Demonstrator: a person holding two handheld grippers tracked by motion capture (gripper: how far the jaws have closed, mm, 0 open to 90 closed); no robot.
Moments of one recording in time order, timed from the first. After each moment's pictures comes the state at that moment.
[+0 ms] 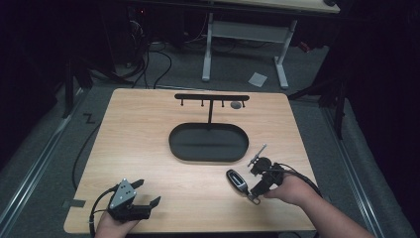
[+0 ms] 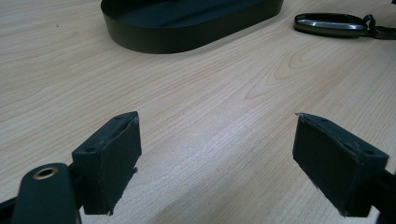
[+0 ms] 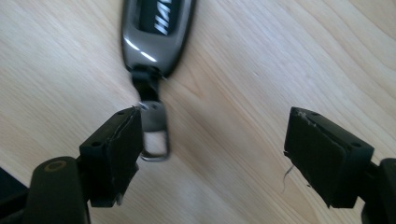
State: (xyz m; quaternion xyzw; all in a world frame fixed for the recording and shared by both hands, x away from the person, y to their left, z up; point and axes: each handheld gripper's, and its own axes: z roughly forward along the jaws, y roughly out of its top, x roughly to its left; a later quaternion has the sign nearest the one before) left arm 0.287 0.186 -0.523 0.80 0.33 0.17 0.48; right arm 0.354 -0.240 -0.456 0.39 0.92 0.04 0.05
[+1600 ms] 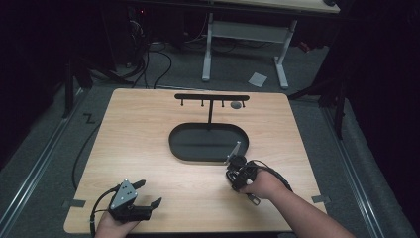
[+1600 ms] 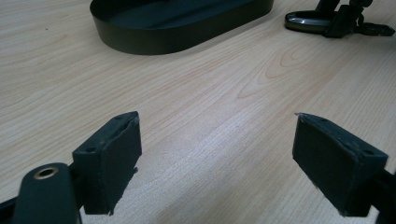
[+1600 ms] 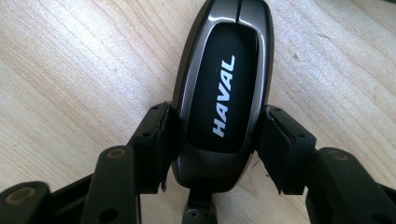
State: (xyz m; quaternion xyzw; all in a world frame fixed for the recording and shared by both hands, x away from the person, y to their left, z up) left arm 0.286 0.184 -0.522 0.80 0.32 0.17 0.48; right arm 0.384 -0.185 -0.490 0.41 0.91 0.01 0.01
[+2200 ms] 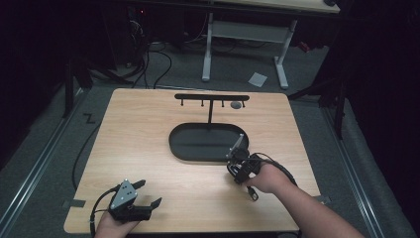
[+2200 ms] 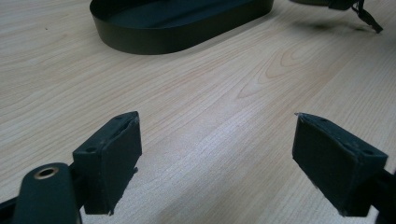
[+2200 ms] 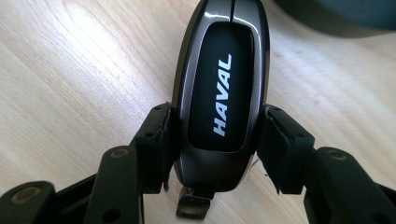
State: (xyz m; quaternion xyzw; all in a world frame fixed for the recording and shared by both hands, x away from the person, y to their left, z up) left arm 0.287 0.184 -0.522 0.80 0.32 0.17 0.48; right arm 0.392 -0.190 -0.456 0.38 0.92 0.03 0.04
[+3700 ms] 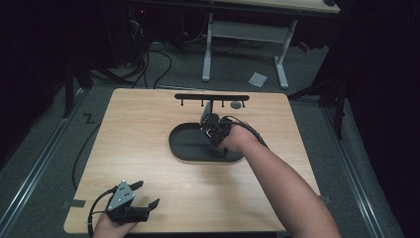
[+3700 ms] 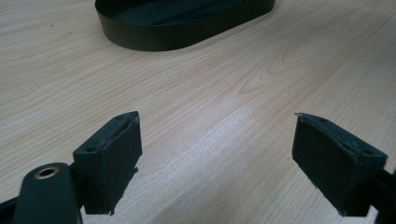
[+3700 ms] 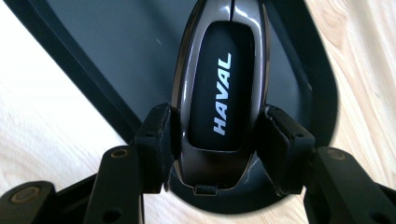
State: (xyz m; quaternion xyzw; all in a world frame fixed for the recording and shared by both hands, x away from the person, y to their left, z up) left arm 0.283 0.189 -0.522 0.80 0.32 0.17 0.48; right arm 0.501 -0.111 -0.436 0.31 0.94 0.00 0.12
